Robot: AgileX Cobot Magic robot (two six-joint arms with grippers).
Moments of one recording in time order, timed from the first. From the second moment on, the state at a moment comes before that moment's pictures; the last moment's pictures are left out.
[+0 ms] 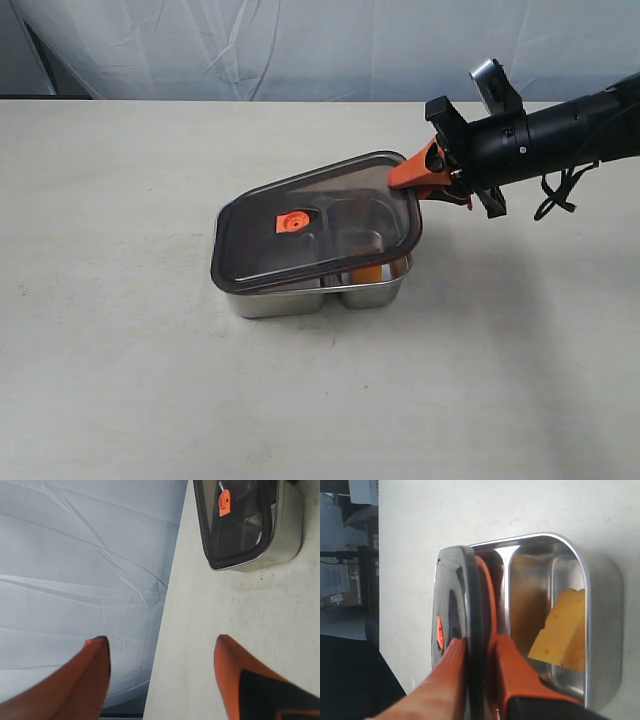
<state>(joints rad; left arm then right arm) -0.43 0.11 -0.29 -0.11 0.53 1.29 0.19 1.95 -1.11 1.32 1.04 -0.82</state>
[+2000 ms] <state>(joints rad) -0.43 0.09 -0.29 -0.11 0.52 1.29 0.22 1.95 -1.11 0.98 0.83 -0.68</state>
